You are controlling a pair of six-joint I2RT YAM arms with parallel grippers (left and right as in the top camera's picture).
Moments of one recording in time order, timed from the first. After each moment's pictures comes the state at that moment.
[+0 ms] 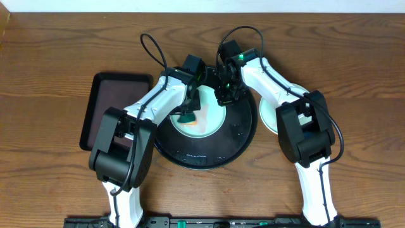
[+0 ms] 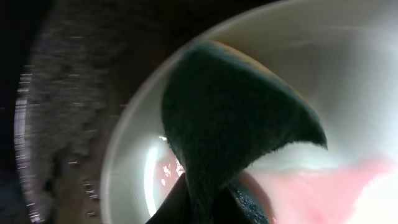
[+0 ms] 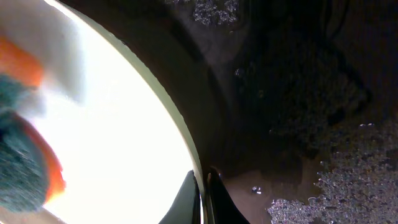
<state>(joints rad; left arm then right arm) -0.40 2.01 1.37 -0.83 -0.13 -0.53 0.46 2.32 1.82 -0.99 -0.28 0.21</state>
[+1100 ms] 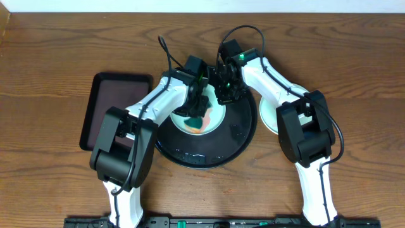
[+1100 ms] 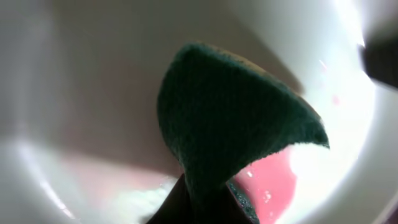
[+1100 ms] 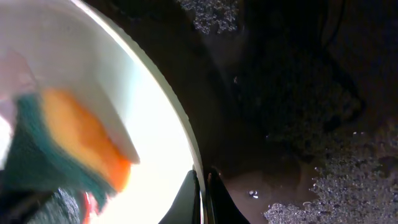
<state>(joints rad) -0.41 2.01 1.37 -0.78 0.08 -0.20 0.46 2.32 1.82 -0.98 -0.28 0.21</state>
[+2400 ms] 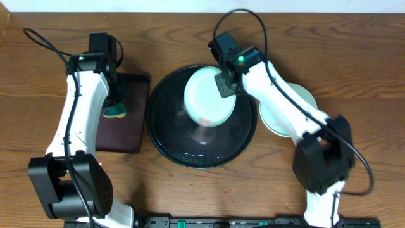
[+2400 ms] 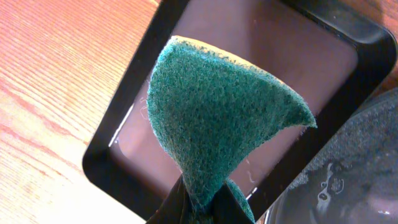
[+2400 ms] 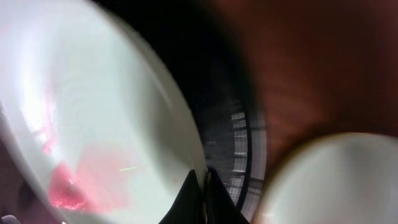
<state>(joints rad) 0.06 1.72 1.45 -1.11 -0.25 -0.39 0.58 2.03 1.78 -1.01 0.25 0.22</state>
